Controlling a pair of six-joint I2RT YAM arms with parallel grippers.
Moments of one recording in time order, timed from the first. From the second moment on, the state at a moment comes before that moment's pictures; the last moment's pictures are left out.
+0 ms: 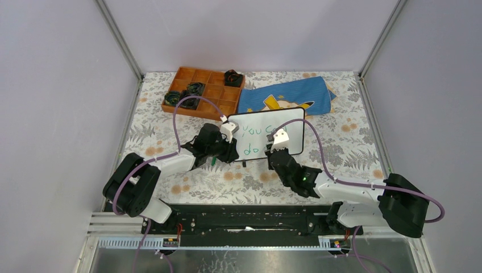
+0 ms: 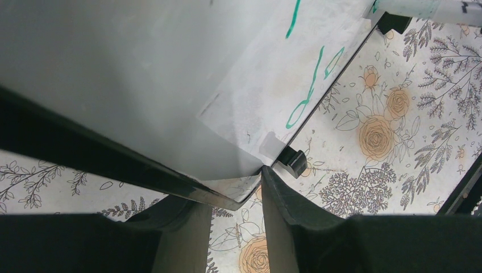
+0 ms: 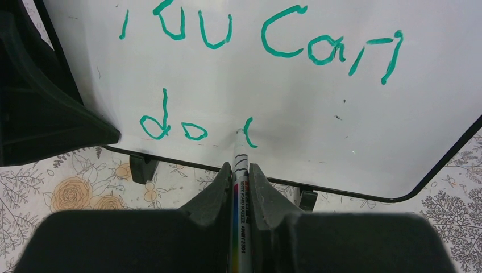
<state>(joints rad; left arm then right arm) -0.55 1.49 0.64 0.16 0.35 -0.09 1.03 1.21 0.52 0.19 0.65 0.31</state>
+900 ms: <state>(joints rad) -0.55 1.49 0.64 0.16 0.35 -0.09 1.01 1.05 0.48 0.19 0.67 0.28</state>
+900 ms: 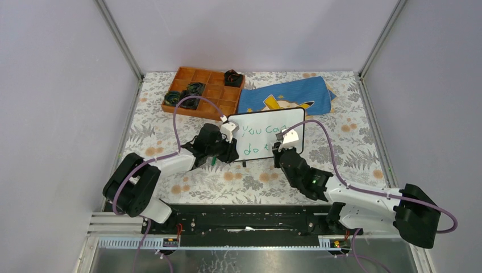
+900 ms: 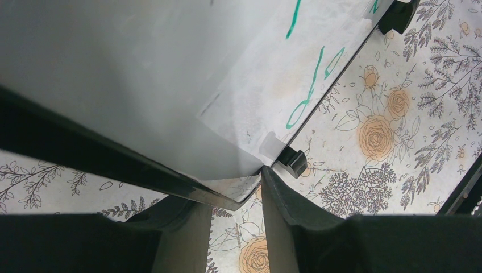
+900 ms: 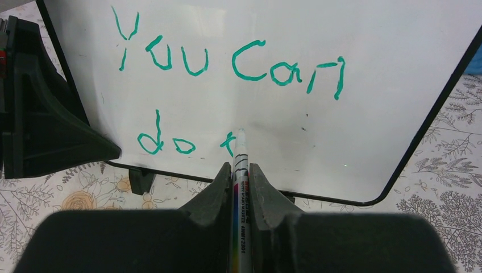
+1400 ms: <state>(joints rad) -0.55 1.49 0.64 0.16 0.35 -0.09 0.97 1.13 0.51 0.22 0.67 0.27</state>
